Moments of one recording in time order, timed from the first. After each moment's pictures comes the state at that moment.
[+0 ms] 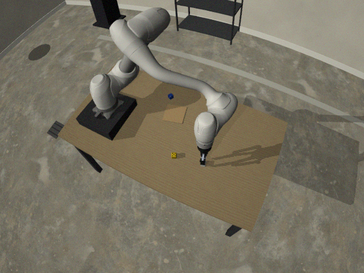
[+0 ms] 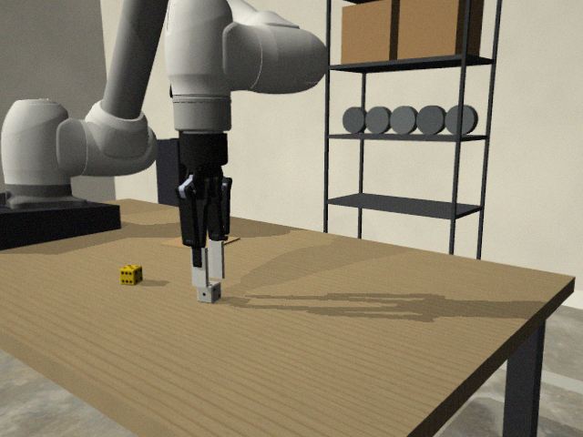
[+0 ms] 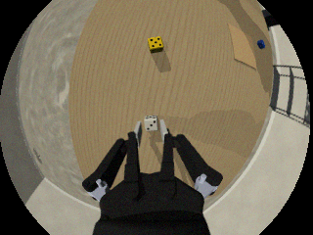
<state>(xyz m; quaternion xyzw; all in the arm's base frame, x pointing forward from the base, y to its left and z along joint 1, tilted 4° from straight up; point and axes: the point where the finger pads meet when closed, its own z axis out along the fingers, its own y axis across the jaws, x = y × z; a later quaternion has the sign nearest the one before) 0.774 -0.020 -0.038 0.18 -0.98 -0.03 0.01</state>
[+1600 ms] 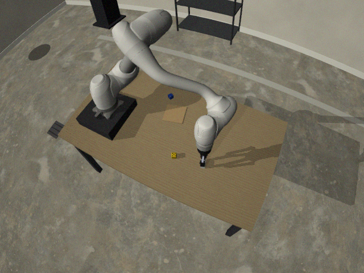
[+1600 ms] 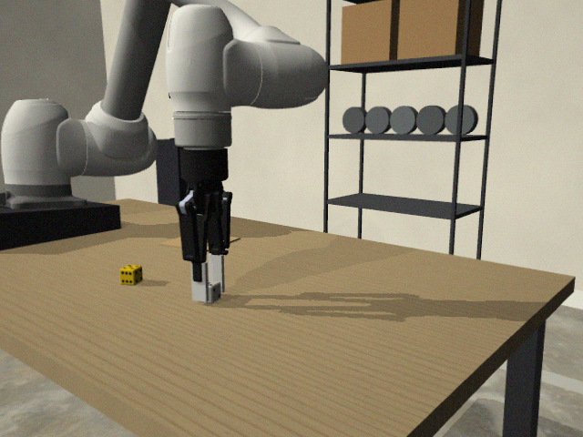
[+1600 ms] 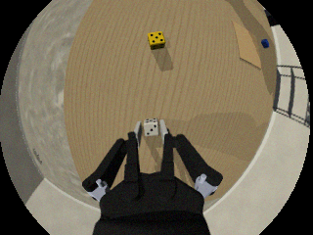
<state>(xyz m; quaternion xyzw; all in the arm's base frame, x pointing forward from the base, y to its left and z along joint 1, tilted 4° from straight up) 0.773 -0.019 -0.062 0.18 -0.98 -0.03 0.01</state>
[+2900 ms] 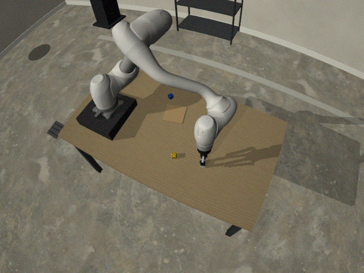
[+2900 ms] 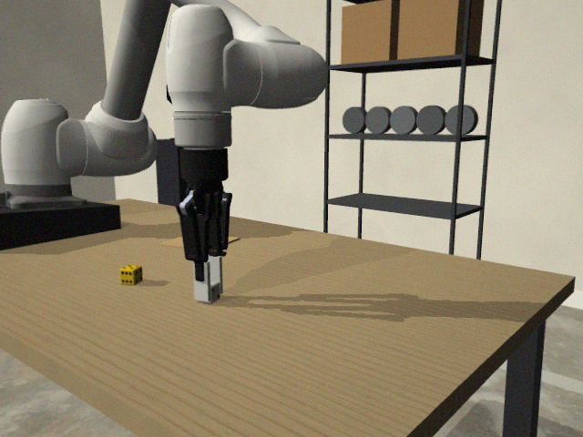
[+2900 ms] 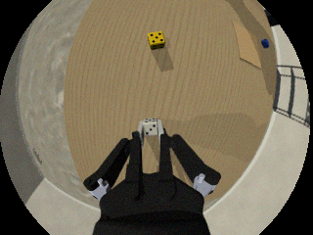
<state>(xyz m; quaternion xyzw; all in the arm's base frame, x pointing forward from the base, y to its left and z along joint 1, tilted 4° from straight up) 0.773 -0.019 -0.062 0.18 -0.98 -0.03 0.01</state>
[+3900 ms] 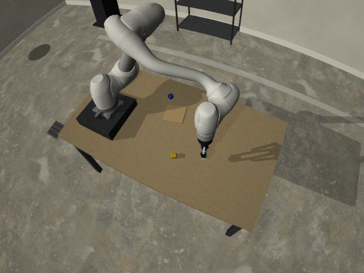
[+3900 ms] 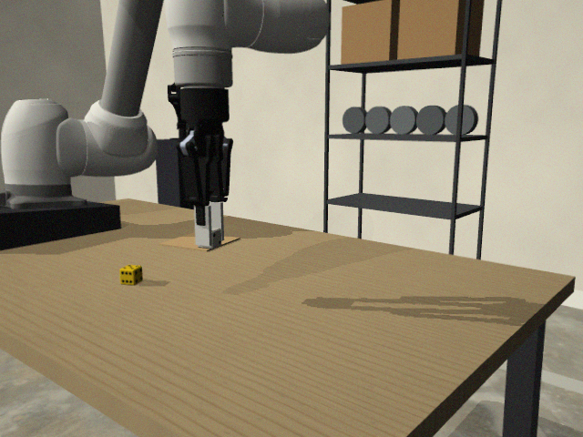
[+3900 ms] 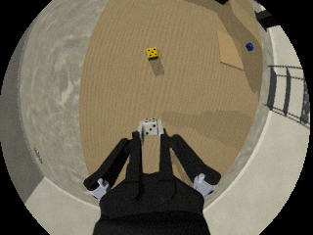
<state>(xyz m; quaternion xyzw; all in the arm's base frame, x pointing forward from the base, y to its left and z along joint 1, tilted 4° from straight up) 0.775 -0.017 0.030 0.18 -0.98 -0.04 0.01</state>
